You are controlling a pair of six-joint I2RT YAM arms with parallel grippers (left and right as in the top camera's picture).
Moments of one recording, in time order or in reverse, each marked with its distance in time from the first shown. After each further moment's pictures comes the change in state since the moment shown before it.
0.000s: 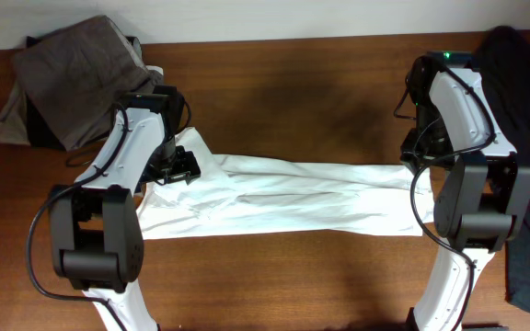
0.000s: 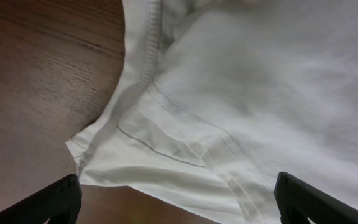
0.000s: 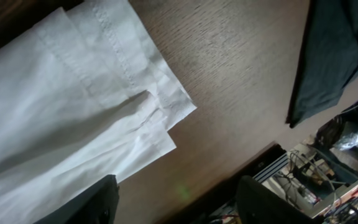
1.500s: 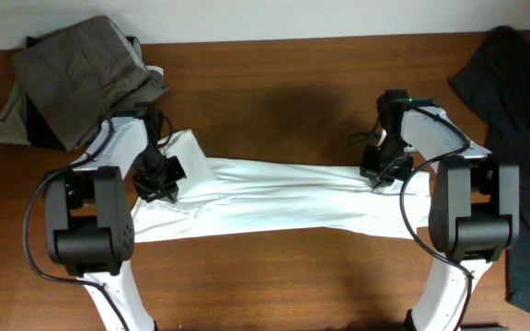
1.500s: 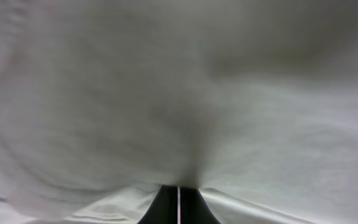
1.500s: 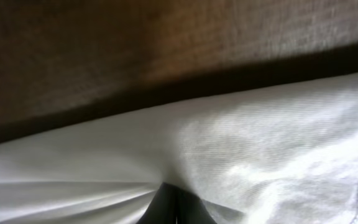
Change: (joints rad) left arm 0.128 0.107 -0.090 0.121 0.262 0.014; right arm 0.084 -0.079 -0.436 0.626 -0.345 -0.179
